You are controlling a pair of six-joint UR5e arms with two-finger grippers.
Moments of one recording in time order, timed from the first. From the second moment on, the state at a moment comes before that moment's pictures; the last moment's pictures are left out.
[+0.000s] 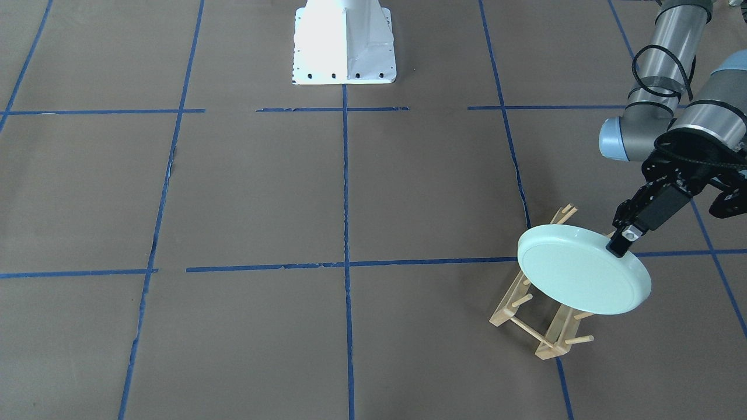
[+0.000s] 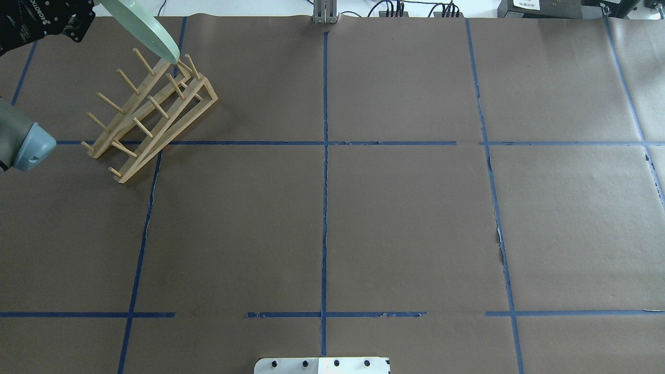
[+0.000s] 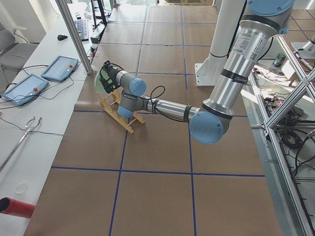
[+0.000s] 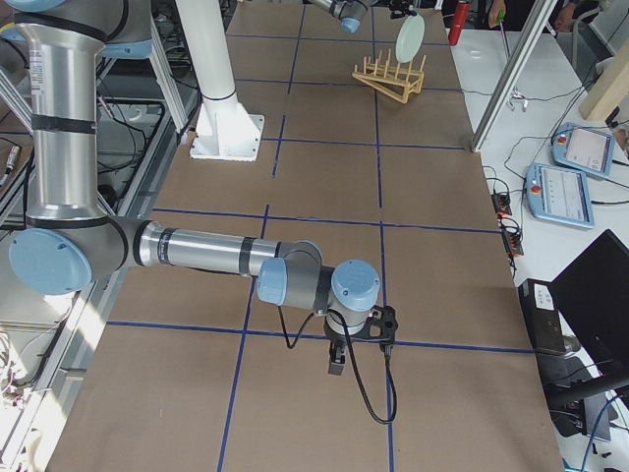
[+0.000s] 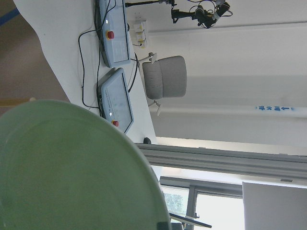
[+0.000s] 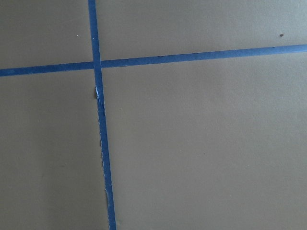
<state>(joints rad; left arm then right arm) -1.11 -1.96 -1.34 -3.34 -1.81 -2.30 1.62 -1.62 1.56 -1.62 2.32 -0.02</state>
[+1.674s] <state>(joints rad) -1.11 -2.02 -1.97 -2.28 -2.10 -1.63 1.62 -1.62 1.56 -1.62 2.32 -0.02</state>
